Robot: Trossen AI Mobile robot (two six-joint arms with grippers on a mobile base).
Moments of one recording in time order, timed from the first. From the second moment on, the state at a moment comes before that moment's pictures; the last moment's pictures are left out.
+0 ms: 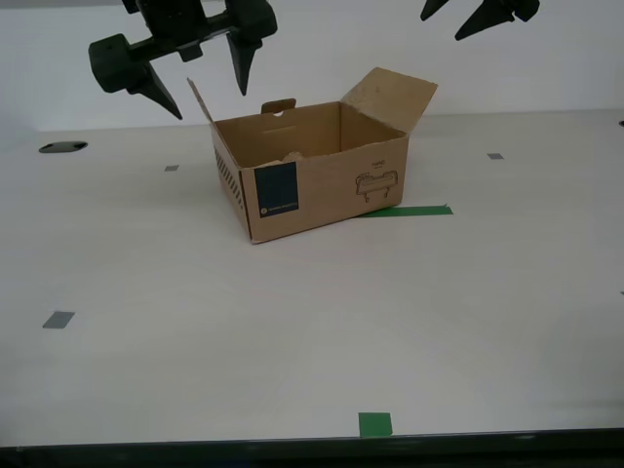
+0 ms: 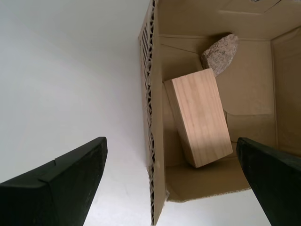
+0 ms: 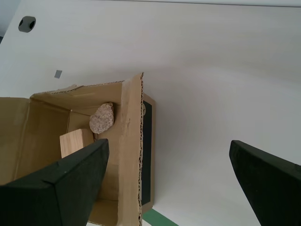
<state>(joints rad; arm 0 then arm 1) 0.09 2.19 2.08 -0.91 -0.55 -0.07 -0.54 1.72 1.31 -0.71 -0.14 -0.91</state>
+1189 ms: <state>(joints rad) 0.12 2.35 2.12 -0.94 -0.64 -0.07 -0.52 1.81 1.31 -0.67 -0.06 -0.91</state>
